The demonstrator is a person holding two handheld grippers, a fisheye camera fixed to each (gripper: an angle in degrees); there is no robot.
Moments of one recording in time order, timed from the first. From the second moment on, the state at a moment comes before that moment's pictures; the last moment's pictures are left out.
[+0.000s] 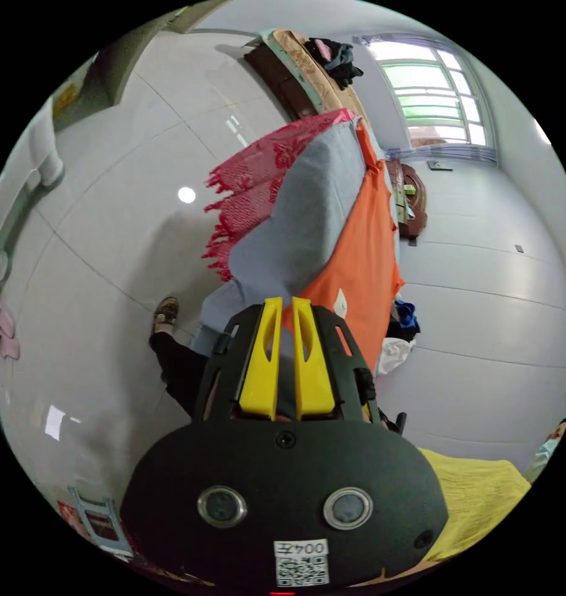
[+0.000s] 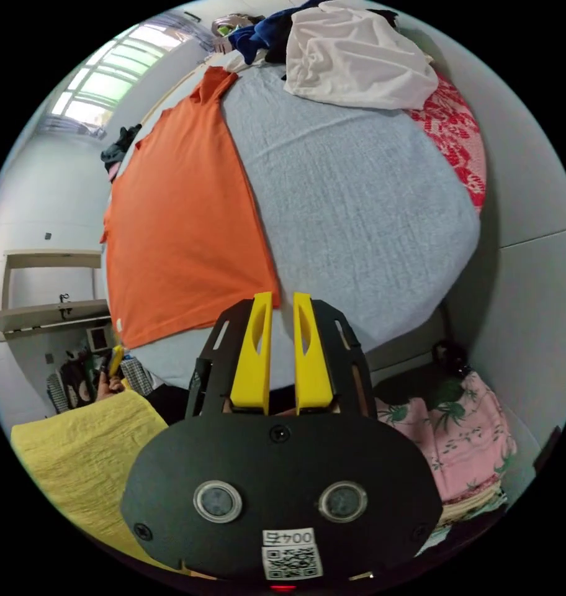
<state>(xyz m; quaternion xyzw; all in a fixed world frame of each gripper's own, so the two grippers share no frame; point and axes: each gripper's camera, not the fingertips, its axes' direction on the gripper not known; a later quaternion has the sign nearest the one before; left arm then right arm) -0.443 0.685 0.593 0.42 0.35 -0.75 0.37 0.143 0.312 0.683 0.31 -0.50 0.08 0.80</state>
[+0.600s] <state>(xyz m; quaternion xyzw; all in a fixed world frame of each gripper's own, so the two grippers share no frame) -0.649 0.299 0.367 0.22 0.11 -0.50 0.83 0.014 0.219 0.429 0.33 -0.25 -0.14 0.90</state>
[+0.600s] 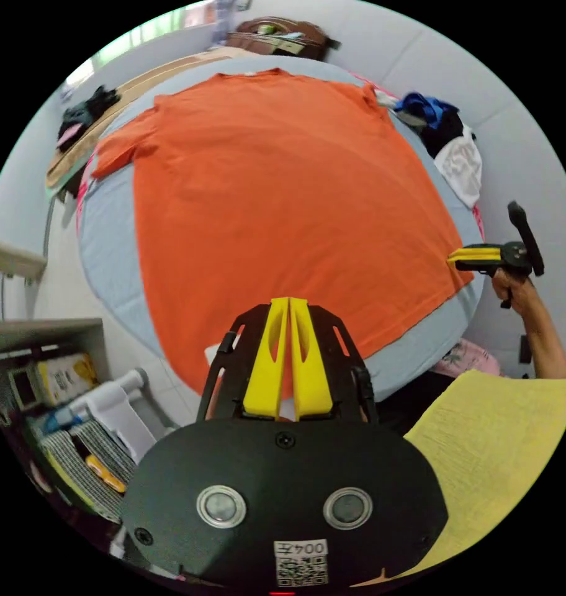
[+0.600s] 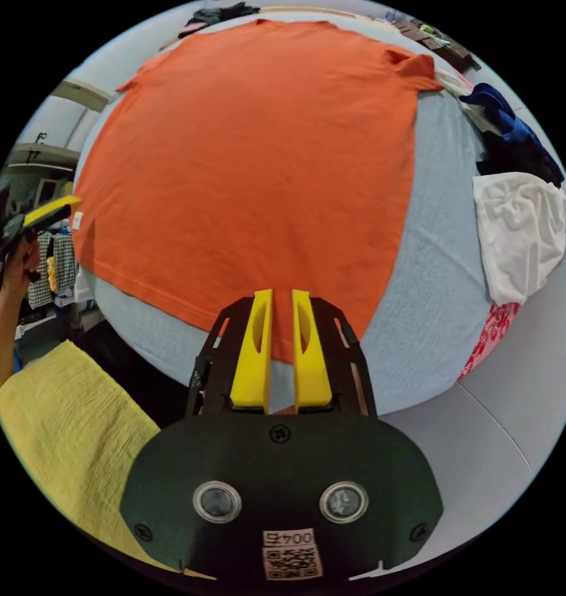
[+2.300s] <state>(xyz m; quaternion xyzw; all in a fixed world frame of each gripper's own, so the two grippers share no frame) -0.856 0.009 0.389 0.05 0.20 -0.58 0.79 0.114 0.081 0.393 0.27 -0.32 -0.25 0.87</state>
